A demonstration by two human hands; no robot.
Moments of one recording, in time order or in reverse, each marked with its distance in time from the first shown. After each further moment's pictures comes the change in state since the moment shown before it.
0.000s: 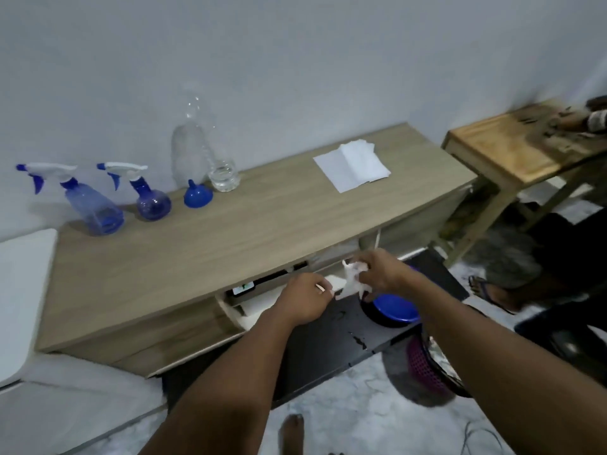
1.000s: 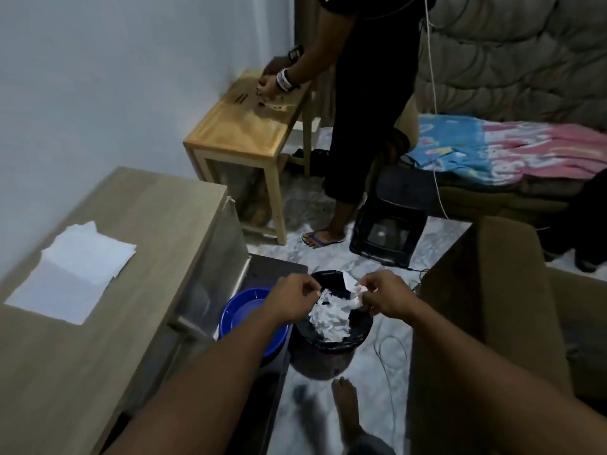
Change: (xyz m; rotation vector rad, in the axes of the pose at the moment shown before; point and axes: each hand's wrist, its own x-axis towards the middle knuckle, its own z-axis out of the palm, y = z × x) left_hand 0.165 0.239 0.248 0.388 -0.696 0.571; right_hand -0.129 0.304 -0.113 0.466 0.629 0.590
